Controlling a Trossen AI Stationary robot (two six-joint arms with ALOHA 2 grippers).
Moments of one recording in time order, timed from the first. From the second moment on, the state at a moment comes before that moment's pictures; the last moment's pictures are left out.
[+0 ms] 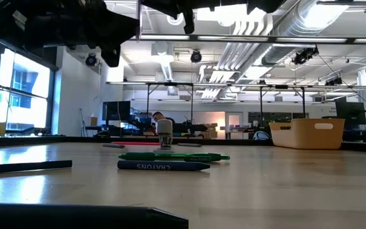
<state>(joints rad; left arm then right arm) 0.20 1.10 0.29 0.87 0.16 -0.23 0.05 1.75 1.18 0.63 0.22 0.12</state>
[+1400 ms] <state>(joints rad) 0.22 1.06 0.28 0.84 0.15 -0.21 0.54 1.29 1.18 -0.92 0.34 1.46</state>
